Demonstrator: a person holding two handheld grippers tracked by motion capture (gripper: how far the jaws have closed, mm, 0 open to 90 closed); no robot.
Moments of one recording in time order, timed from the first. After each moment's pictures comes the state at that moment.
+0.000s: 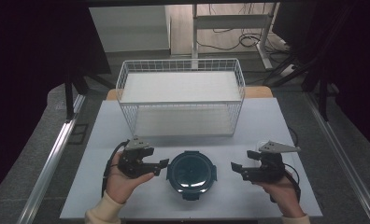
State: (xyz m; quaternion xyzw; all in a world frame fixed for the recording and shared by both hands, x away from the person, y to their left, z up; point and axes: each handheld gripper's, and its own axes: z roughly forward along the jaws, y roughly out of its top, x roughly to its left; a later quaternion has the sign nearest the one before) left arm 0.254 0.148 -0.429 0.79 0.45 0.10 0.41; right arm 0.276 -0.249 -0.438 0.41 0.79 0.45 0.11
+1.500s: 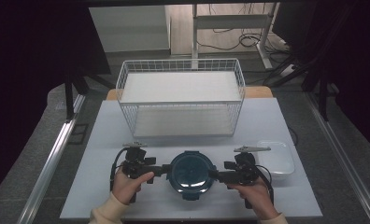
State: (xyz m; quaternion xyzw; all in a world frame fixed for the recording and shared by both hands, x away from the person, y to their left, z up) left arm 0.273 0.152 -0.476 0.73 0.51 -0.06 0.45; right arm 0.283 -0.193 -0.471 0.47 0.77 0.43 -0.03
